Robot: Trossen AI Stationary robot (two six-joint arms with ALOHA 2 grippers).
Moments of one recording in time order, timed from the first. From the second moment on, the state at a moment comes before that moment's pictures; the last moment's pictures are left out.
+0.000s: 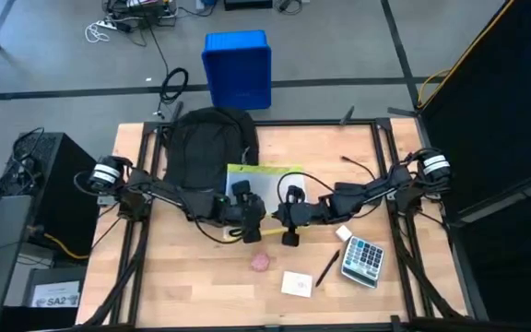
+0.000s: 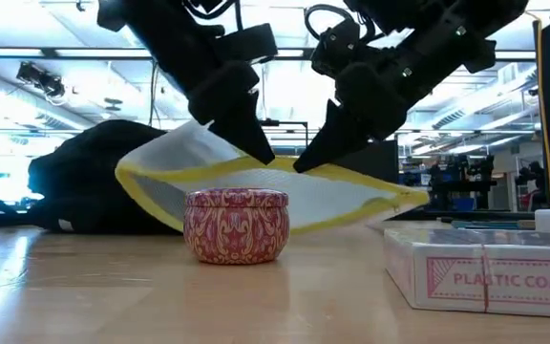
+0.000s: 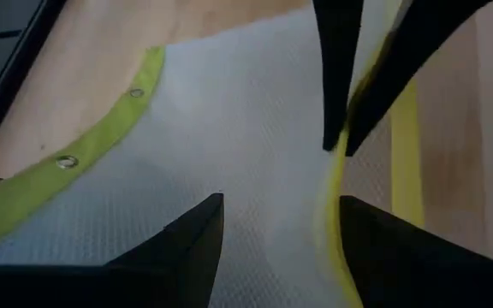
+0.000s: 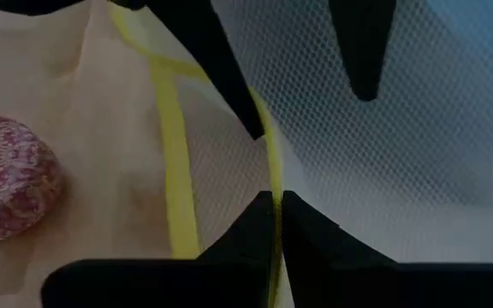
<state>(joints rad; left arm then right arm) -0.22 1.70 1.06 -0.26 -0.50 -0.18 0.23 1.72 0.87 0.16 0.37 0.13</state>
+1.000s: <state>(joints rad) -0.26 1.71 0.96 -0.28 -0.51 -0.25 0.23 1.72 0.87 0.19 0.37 0.11</state>
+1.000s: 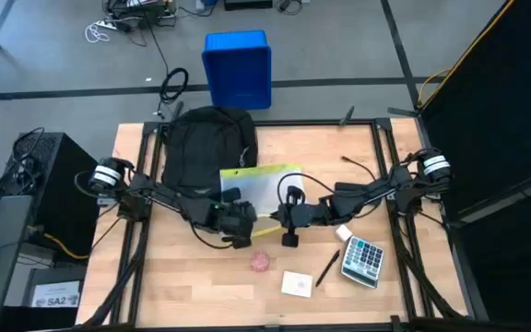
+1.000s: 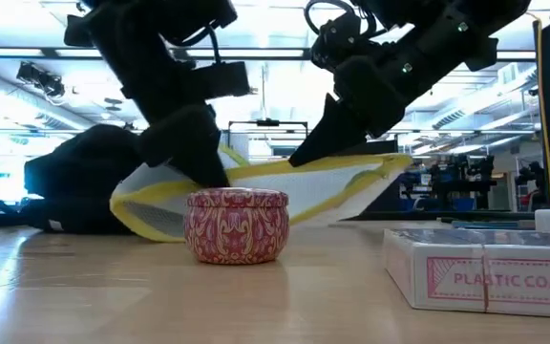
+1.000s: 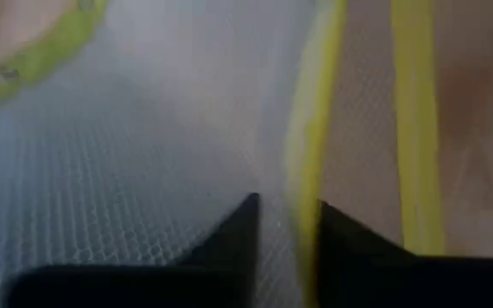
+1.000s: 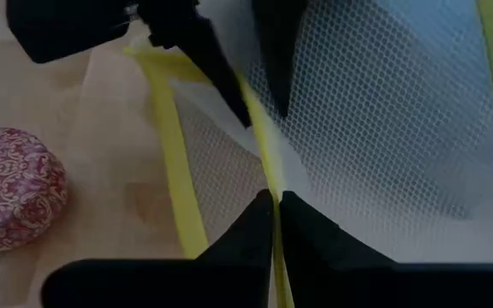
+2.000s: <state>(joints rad) -0.27 1.71 1.12 -0.01 -0.71 0.16 0.46 1.55 0.82 0.18 0.44 0.22</state>
